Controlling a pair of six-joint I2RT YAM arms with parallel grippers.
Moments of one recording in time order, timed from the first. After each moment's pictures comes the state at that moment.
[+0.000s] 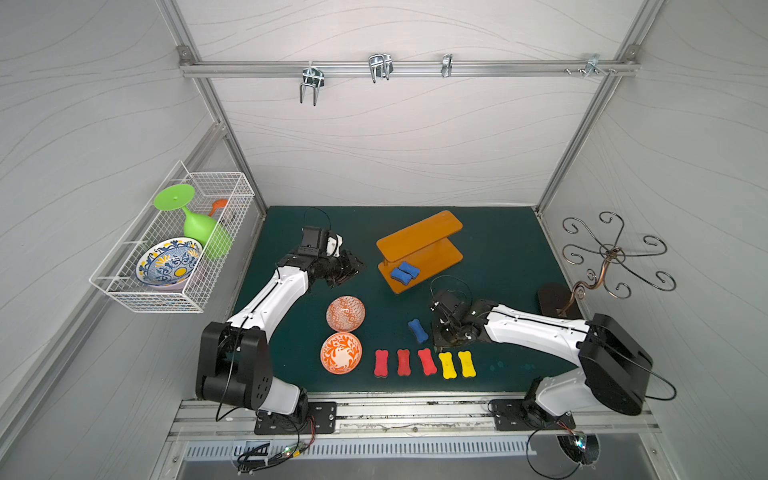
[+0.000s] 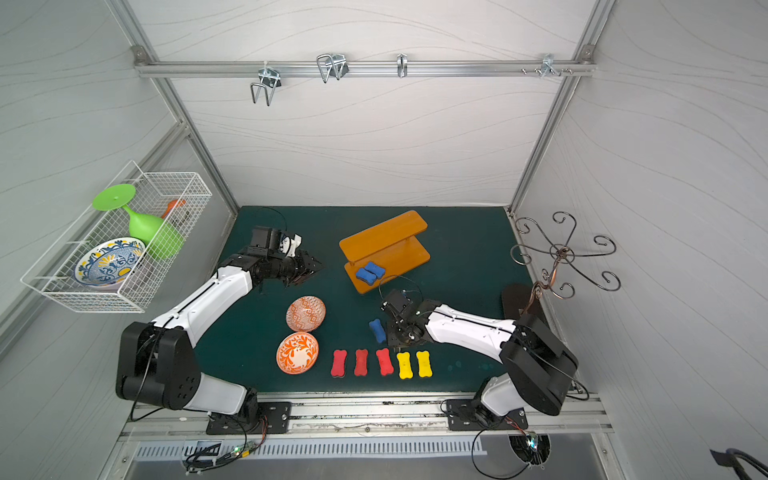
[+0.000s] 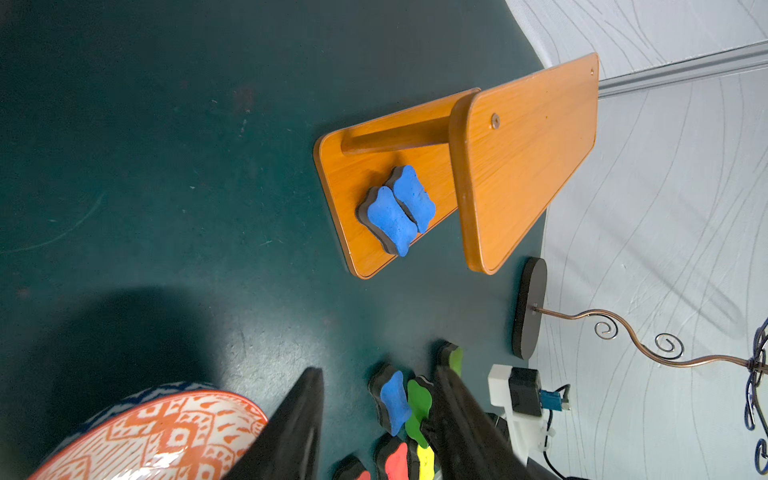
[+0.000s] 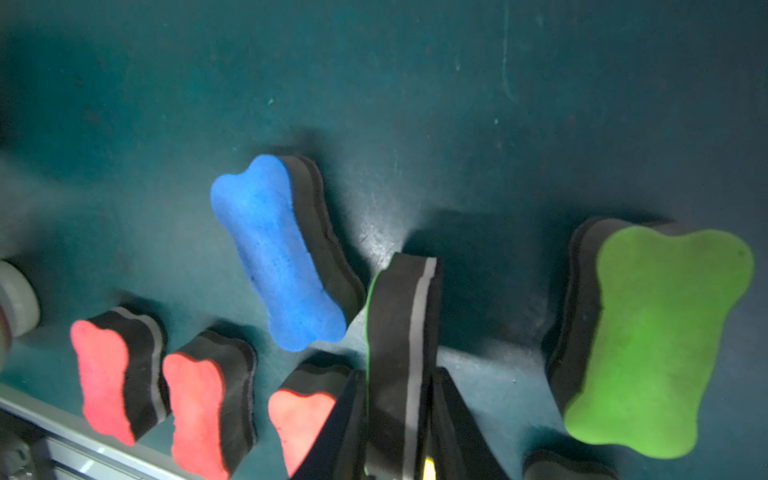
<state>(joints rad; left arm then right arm) -0.15 1.46 1.07 -0.52 0.54 -0.64 0.93 1.45 0.80 -0.57 -0.02 0.75</state>
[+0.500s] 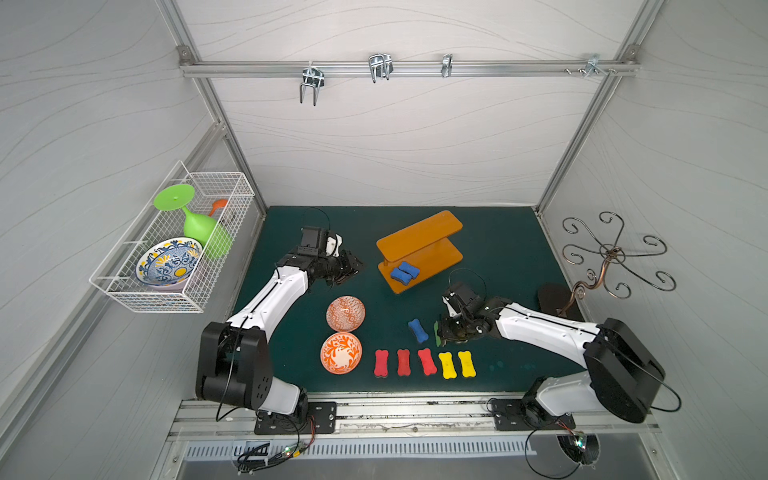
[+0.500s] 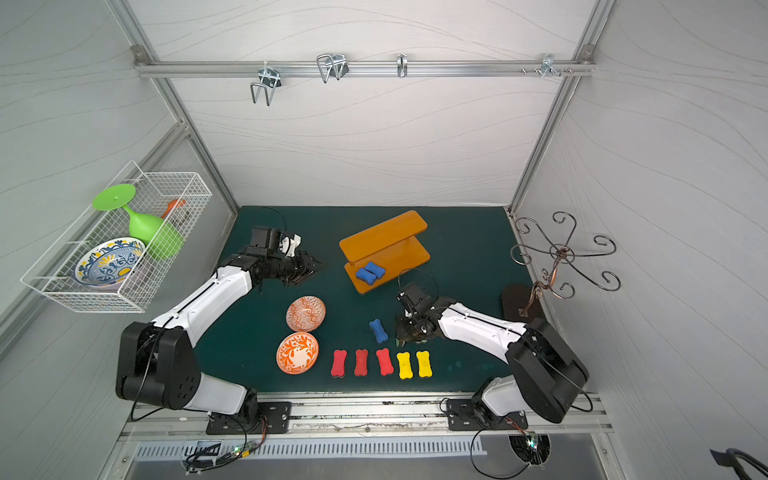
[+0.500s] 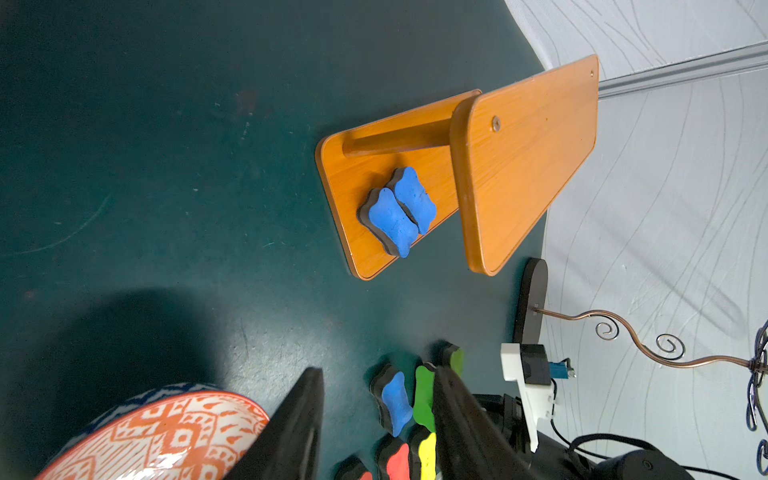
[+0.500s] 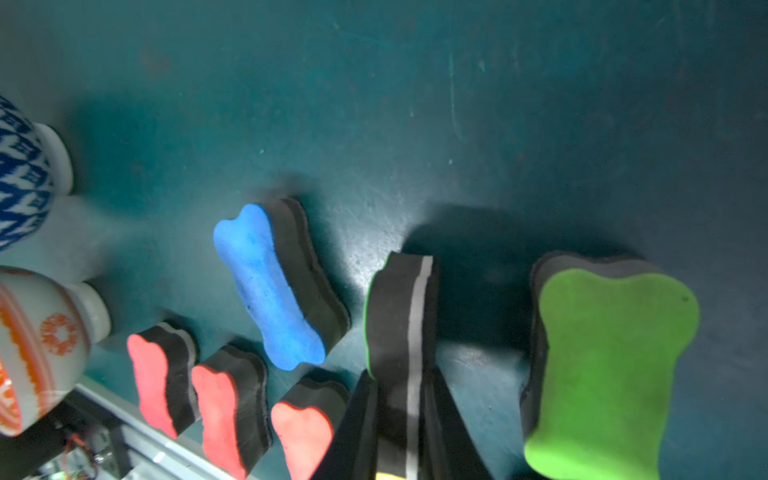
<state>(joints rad) -0.15 1.46 1.07 -0.52 0.54 -0.64 0.78 1.39 0.71 -0.46 -0.20 0.71</state>
